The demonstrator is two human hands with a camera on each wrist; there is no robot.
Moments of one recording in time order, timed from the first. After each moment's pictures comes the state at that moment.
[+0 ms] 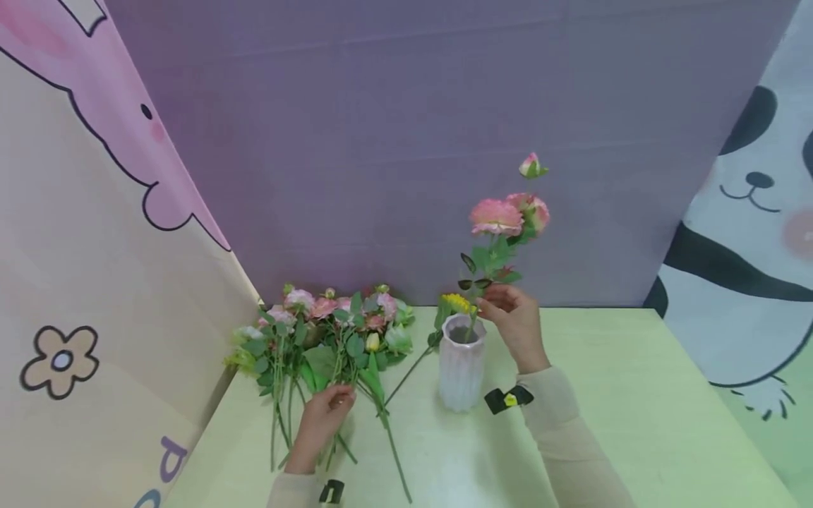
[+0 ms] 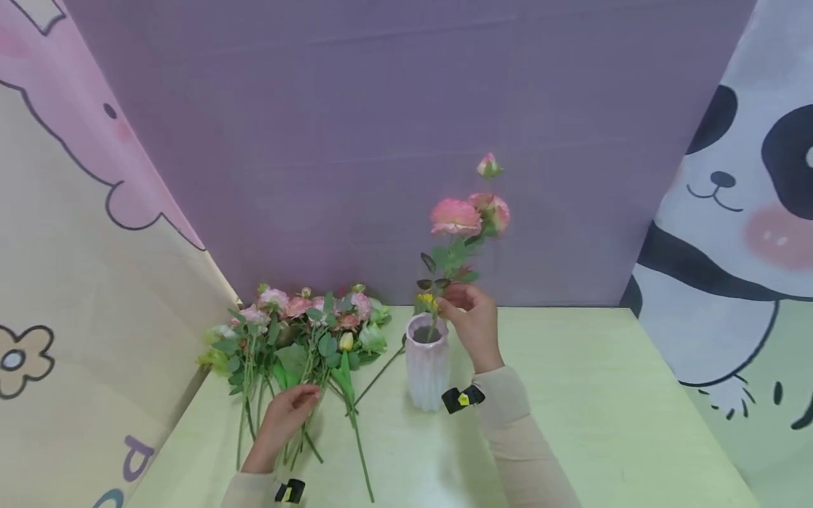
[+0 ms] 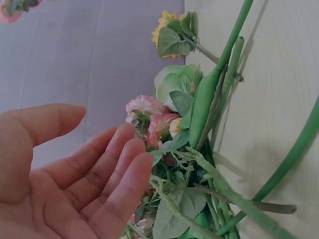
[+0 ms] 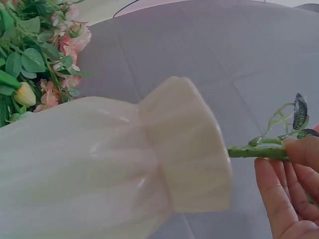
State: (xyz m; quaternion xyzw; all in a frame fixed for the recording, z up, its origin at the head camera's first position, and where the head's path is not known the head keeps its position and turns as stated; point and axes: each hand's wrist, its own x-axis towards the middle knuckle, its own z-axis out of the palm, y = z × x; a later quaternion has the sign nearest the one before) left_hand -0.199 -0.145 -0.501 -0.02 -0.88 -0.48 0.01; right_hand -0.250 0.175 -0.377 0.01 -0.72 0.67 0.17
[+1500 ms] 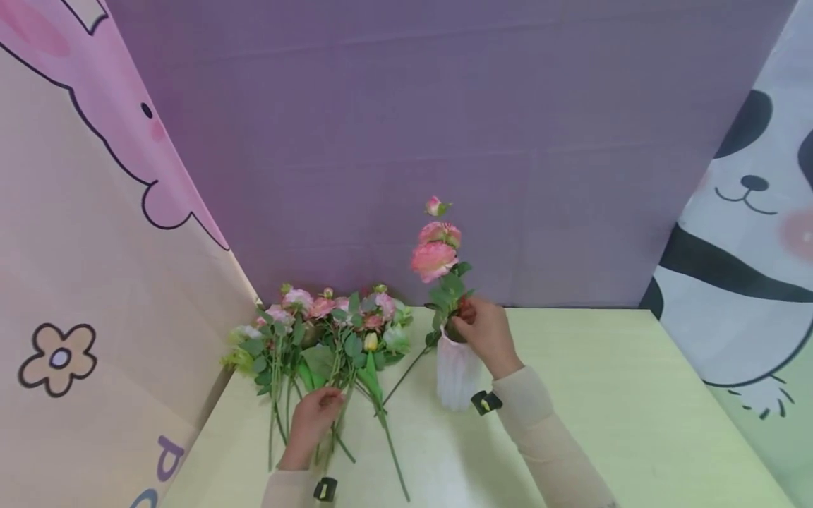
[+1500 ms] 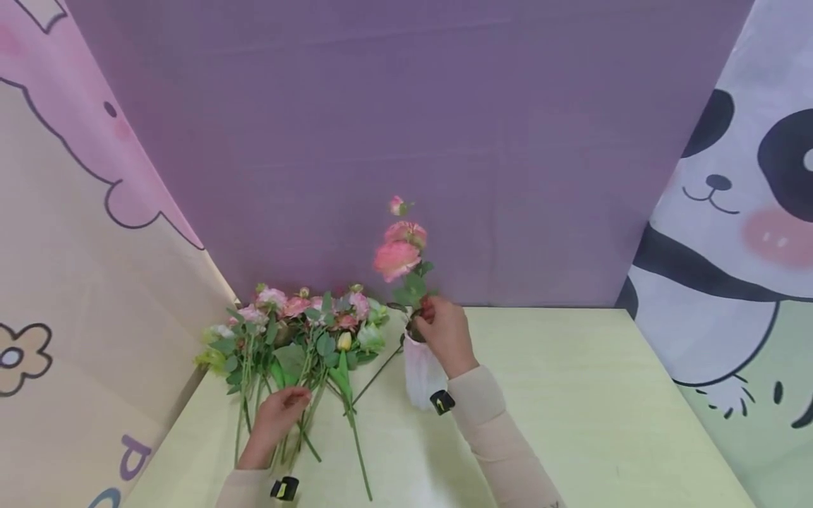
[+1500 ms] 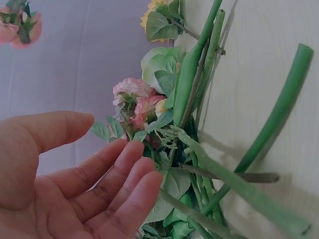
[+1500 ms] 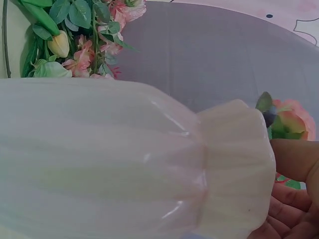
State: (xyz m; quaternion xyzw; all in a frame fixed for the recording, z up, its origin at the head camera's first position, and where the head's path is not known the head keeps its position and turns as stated) left_hand -0.204 -0.158 -0.512 0.02 -0.89 -0.46 0.01; right_hand -0.250 0.146 -0.381 0.05 -0.90 0.39 0.16
